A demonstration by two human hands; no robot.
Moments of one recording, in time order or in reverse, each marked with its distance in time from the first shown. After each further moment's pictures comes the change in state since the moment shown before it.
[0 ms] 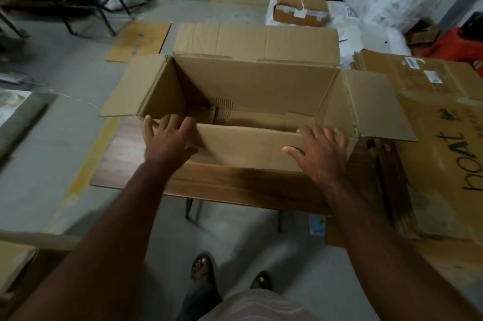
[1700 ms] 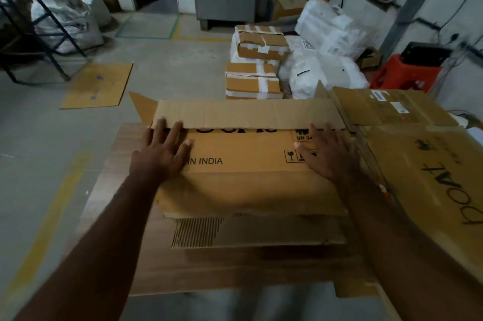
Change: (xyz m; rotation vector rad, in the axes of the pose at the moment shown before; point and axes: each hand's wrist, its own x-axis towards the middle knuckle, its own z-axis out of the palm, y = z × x) left_hand 0.187 -0.040 -0.004 -0.261 -0.209 -0.003; right_hand 0.154 0.034 -0.009 0.076 -0.235 0.285
